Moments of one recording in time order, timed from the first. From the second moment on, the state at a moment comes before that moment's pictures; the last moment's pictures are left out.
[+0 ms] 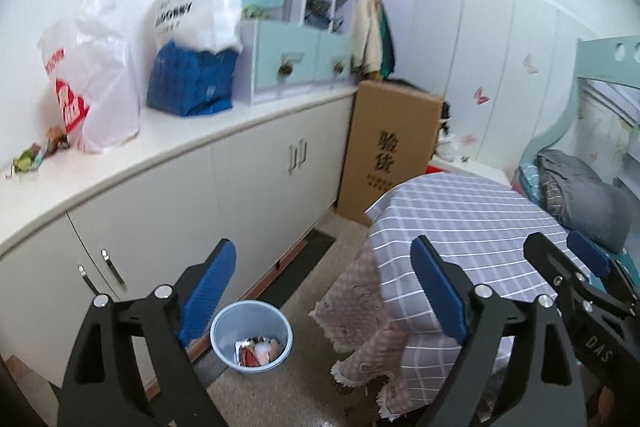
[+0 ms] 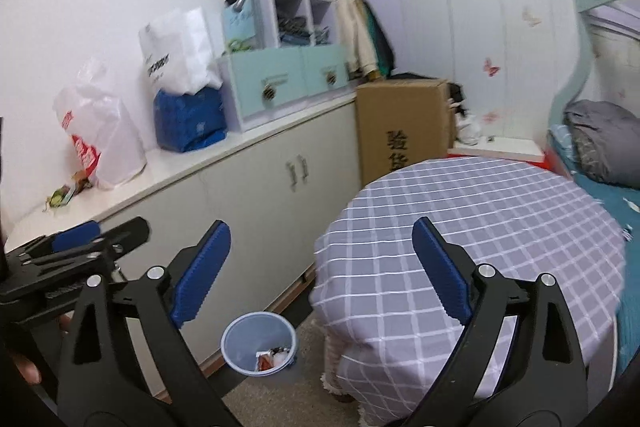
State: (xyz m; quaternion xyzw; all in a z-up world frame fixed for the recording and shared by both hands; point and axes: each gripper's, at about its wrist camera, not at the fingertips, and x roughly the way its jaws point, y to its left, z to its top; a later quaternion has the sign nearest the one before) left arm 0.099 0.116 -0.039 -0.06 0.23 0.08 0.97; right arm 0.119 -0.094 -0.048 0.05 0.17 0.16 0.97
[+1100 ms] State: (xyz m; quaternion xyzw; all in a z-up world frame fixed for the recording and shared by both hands) left arm -0.032 0.011 0.001 0.00 0.12 0.00 0.99; right arm -0.032 -0.177 -0.020 0.04 0.08 0.07 0.99
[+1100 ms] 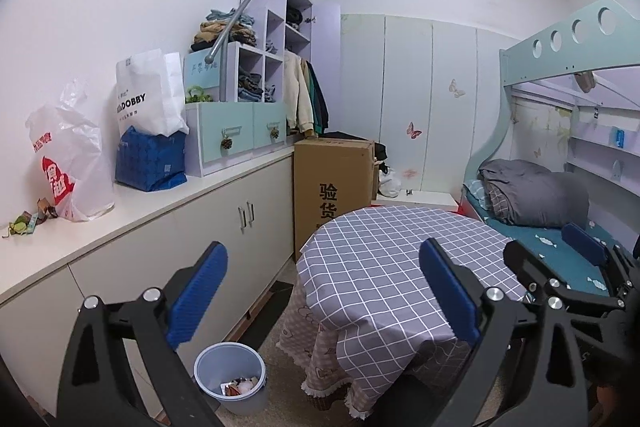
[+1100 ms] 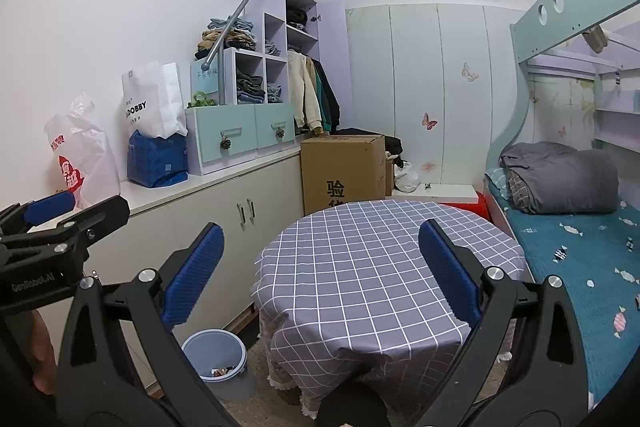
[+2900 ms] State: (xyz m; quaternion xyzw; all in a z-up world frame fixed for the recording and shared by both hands) left arm -0.032 0.005 -0.004 0.01 0.12 0.00 0.99; right arm -0.034 -0.180 -0.032 0.03 0.09 0.08 0.99
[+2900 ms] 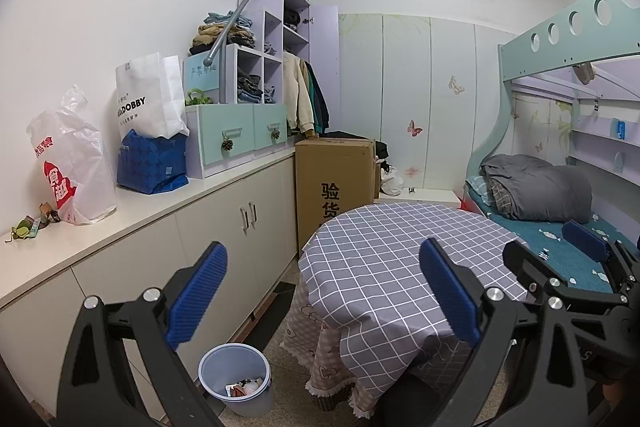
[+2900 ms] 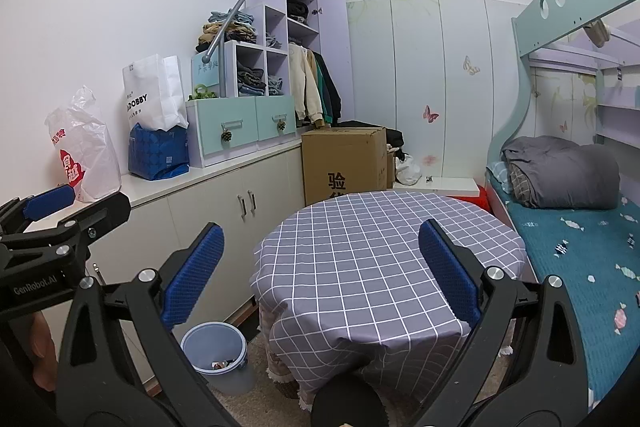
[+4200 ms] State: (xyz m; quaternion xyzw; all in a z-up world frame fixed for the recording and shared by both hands) left arm -0.032 0.003 -0.006 0.02 0.12 0.00 0.99; right arm -0.036 -0.179 -0.039 0.04 0.09 0.07 0.99
